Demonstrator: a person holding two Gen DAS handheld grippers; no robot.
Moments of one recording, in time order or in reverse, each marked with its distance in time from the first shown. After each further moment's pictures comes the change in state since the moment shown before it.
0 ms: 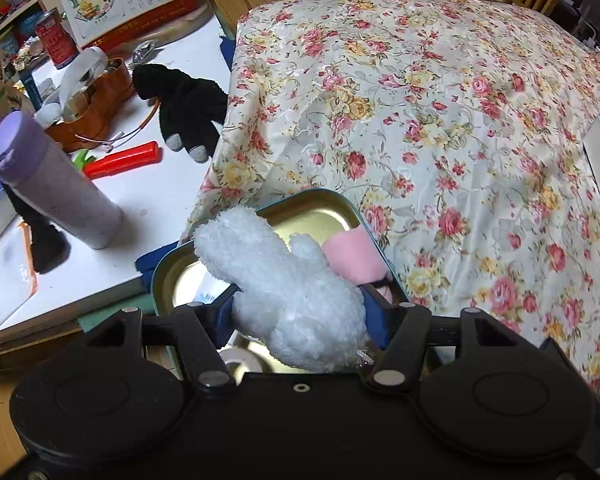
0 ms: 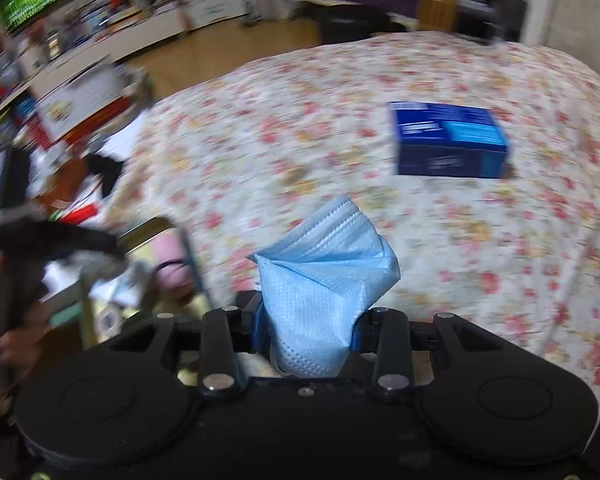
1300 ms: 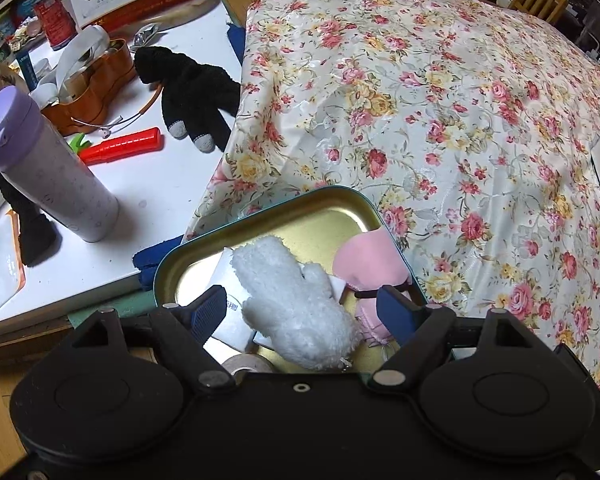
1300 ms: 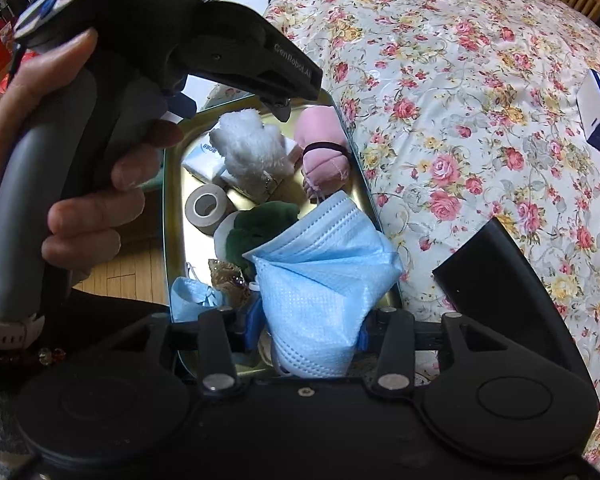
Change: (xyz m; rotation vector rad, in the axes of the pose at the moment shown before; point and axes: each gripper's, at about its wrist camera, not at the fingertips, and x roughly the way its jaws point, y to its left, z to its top) left arm 0.012 0.024 0.000 -0.035 0.015 -0.038; right arm 0.083 0.139 -0.039 -0.267 0.274 0.123
